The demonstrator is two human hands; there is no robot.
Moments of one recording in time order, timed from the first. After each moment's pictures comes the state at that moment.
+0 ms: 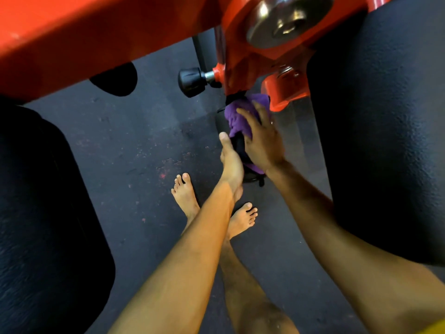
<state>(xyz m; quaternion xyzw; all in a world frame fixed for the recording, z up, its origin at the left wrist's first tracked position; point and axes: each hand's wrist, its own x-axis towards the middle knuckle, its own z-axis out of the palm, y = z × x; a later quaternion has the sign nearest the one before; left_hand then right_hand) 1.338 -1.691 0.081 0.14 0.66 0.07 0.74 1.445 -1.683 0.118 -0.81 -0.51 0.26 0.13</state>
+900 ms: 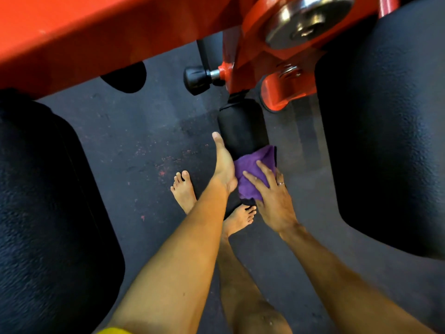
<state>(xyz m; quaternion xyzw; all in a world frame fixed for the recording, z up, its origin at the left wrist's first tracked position) 1.330 -1.659 0.160 0.11 0.64 0.11 0.75 1.404 -1.818 0.145 -0.78 -0.54 0.31 0.08</state>
